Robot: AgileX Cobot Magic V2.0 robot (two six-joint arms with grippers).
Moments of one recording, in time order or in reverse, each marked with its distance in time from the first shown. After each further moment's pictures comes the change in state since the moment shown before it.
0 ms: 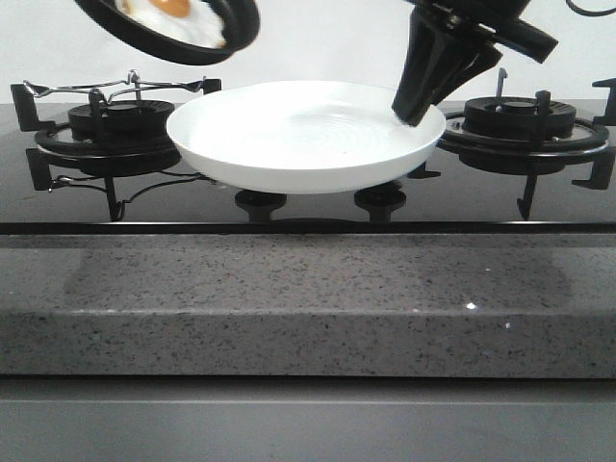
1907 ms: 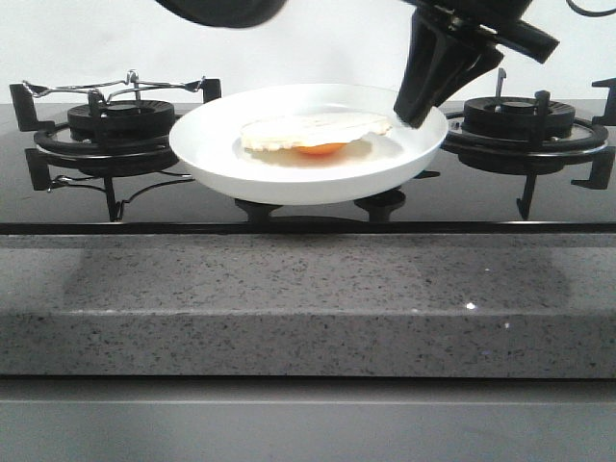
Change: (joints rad) left arm -0.329 -0.159 0.070 0.474 -0.351 -0.205; right arm 0.000 0.000 0.002 -0.005 0.003 -0.004
